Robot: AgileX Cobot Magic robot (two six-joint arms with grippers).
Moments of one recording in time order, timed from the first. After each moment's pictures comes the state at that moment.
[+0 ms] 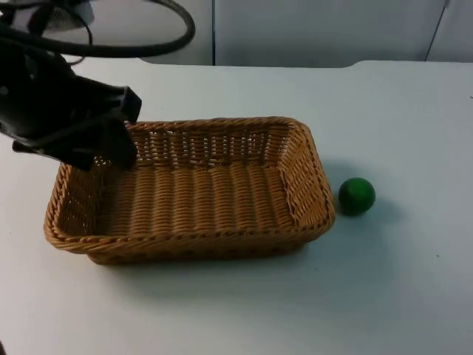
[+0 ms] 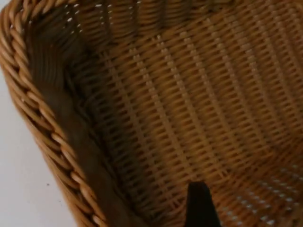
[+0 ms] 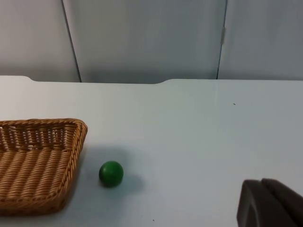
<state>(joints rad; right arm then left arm) 0.04 0.00 -0.52 0.06 0.91 -0.06 -0.26 1.71 -0.94 -0.63 0.54 0.48</state>
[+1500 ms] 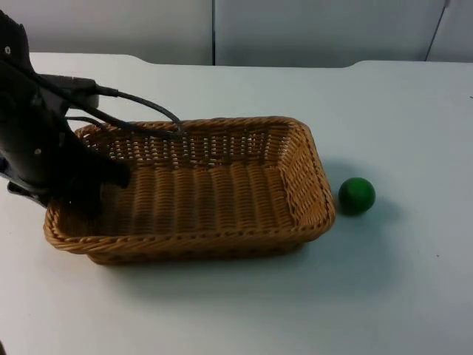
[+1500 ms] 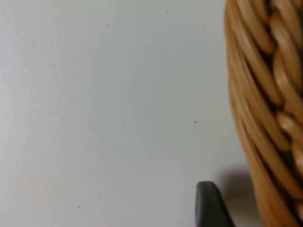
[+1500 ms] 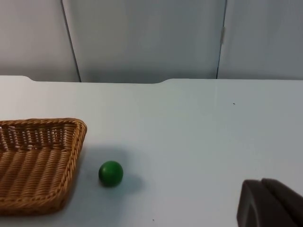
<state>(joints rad) 0.03 0.00 -0.52 0.06 0.91 -0.06 -0.26 2.02 -1.06 -0.05 0.45 -0.05</state>
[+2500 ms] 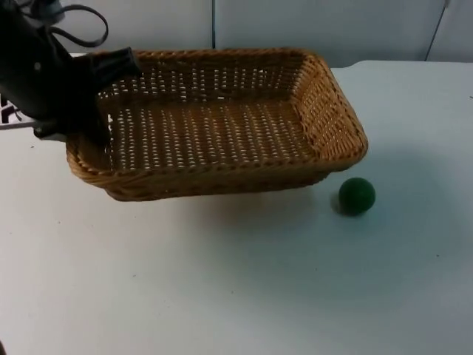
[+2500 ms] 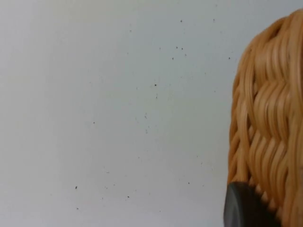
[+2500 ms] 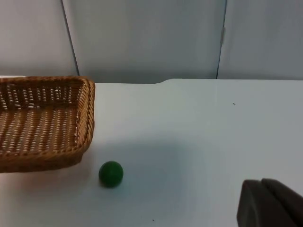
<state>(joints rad) 0.03 0.00 -0.52 0.06 0.91 -0.06 -0.26 1.80 -1.06 -0.36 0.48 -0.24</state>
